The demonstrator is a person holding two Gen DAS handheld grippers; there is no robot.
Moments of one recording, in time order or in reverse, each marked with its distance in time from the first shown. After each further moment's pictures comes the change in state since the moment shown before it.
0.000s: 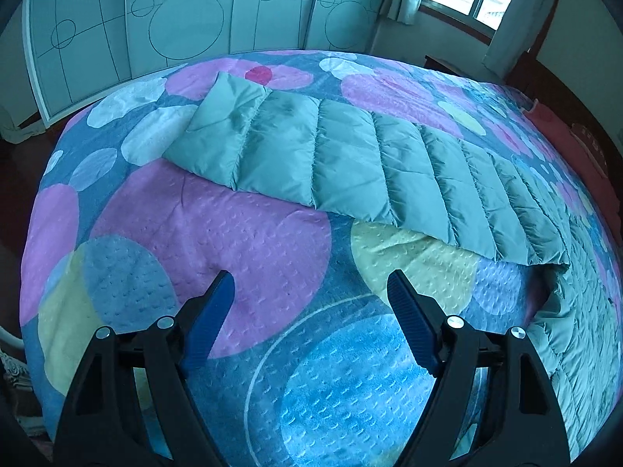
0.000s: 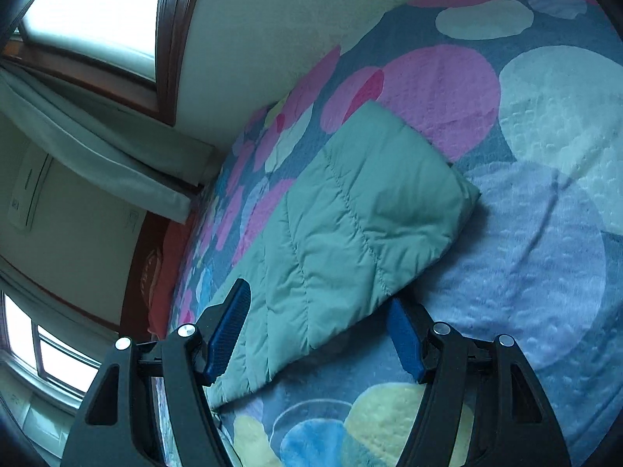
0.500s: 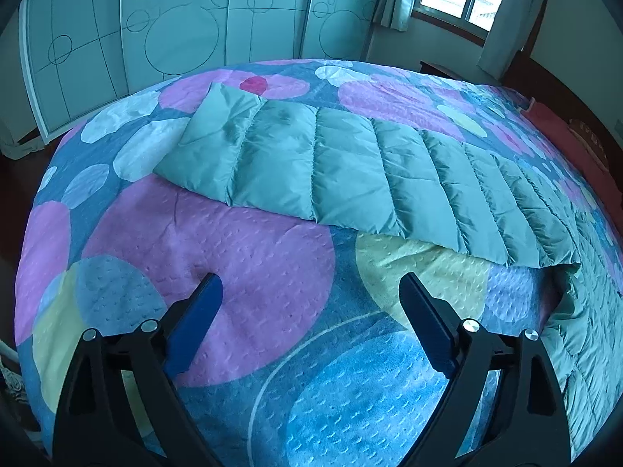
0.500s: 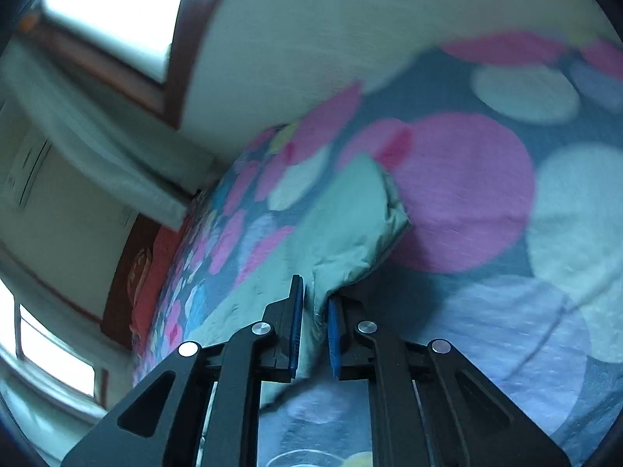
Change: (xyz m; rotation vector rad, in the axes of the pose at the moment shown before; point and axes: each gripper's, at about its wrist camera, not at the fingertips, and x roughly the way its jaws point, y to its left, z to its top) left arm 0.012 -0.001 0.002 0.042 -0.039 0.010; right arm 0.005 0.026 0.046 -0.164 -0.039 -0.023
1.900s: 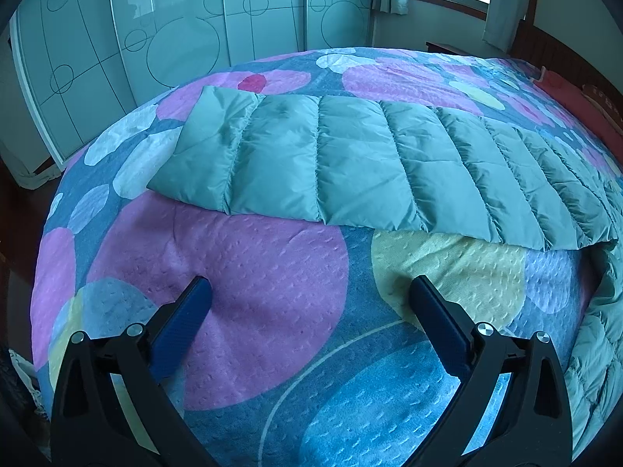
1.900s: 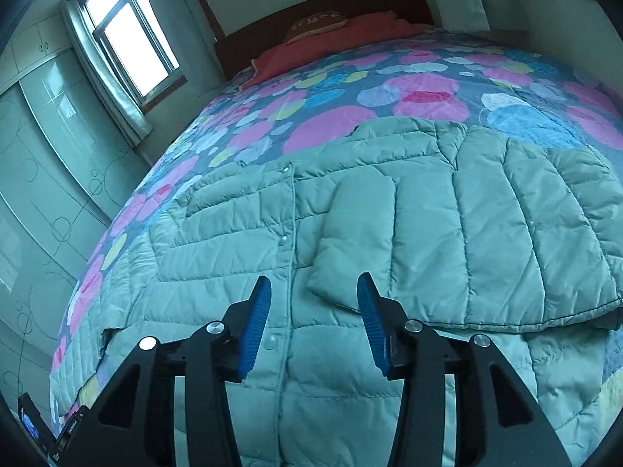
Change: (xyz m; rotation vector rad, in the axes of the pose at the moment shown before) left arm 0.020 -0.009 0.002 0.097 0.015 0.100; right arm 0.081 0.302 -0.310 -0.867 0.563 0.278
